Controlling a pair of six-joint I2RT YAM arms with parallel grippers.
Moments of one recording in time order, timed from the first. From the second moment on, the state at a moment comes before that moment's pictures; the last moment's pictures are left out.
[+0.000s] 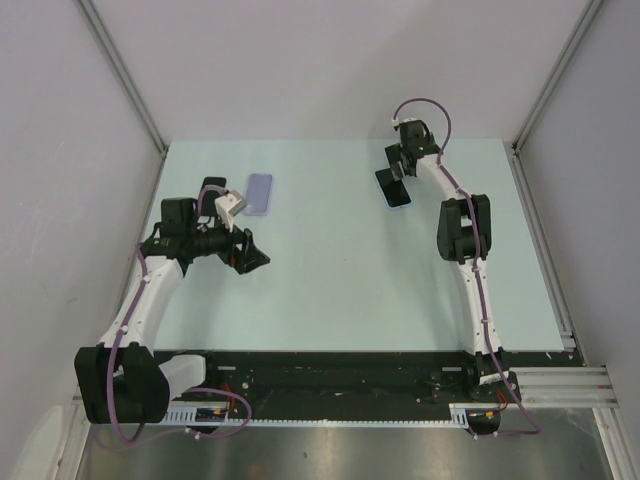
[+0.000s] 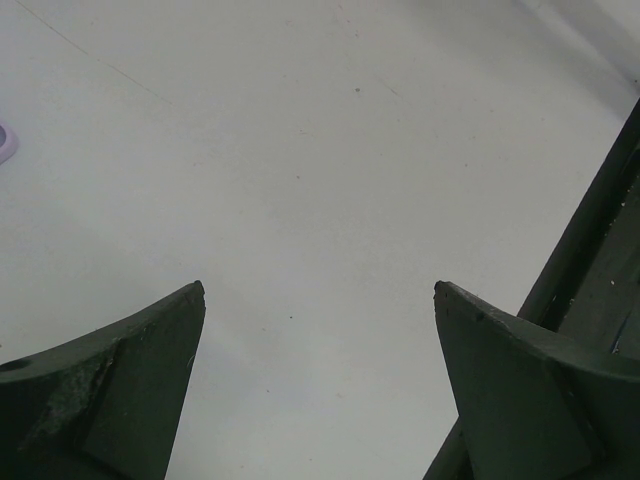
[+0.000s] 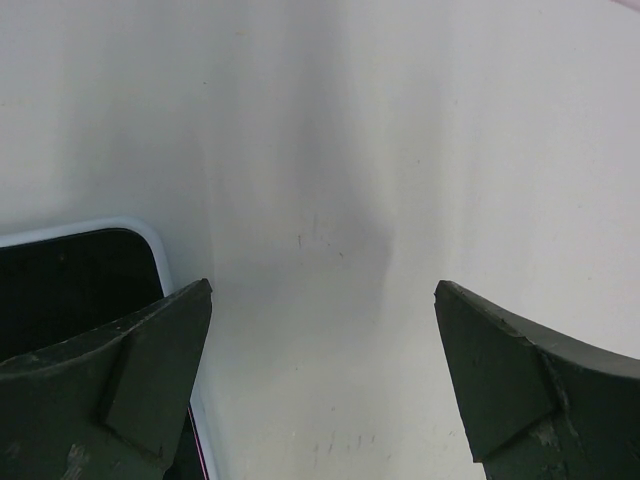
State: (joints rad) left arm 0.02 1.14 0.86 -0.54 0.87 0.39; right arm 0.21 2.61 2.34 -0.52 0.31 -0.17
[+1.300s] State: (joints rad) left arm 0.02 1.14 0.86 -0.54 0.90 0.40; right arm 0.29 2.52 2.24 -0.52 0.01 -0.14
